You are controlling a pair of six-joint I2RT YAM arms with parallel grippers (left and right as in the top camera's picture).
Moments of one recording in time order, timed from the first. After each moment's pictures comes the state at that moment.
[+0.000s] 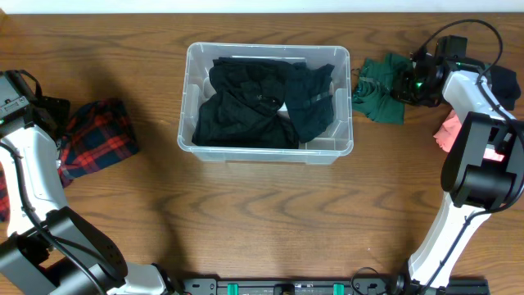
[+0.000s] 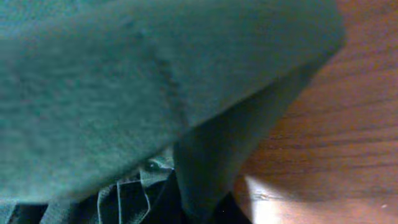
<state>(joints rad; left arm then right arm) 0.56 1.65 1.32 -0.71 -0.16 -0.88 -0.20 2.21 1.61 -0.62 -0.33 0.07</state>
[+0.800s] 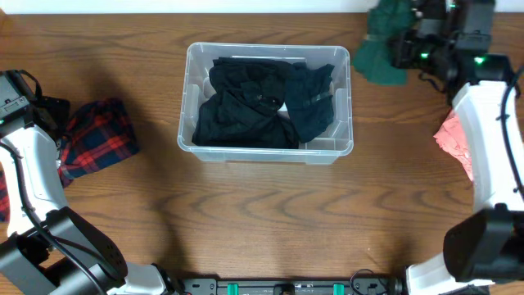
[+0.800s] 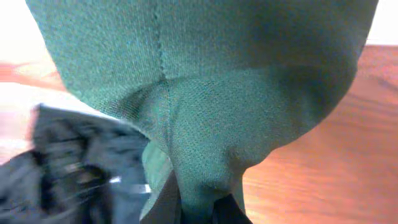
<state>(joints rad) 0.56 1.65 1.32 -0.71 -0.16 -0.88 0.00 1.71 1.61 -0.64 -0.33 0.06</state>
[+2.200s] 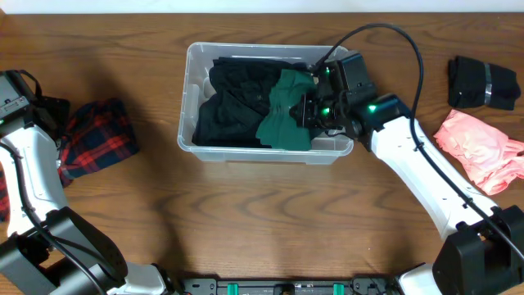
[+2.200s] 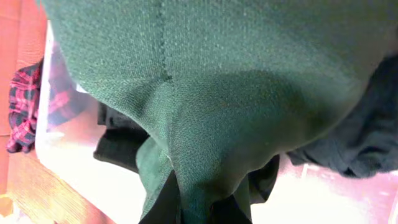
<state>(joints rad) 0.56 1.65 1.32 -0.71 -0.16 -0.88 0.42 1.64 1.28 -0.58 -0.35 0.53</state>
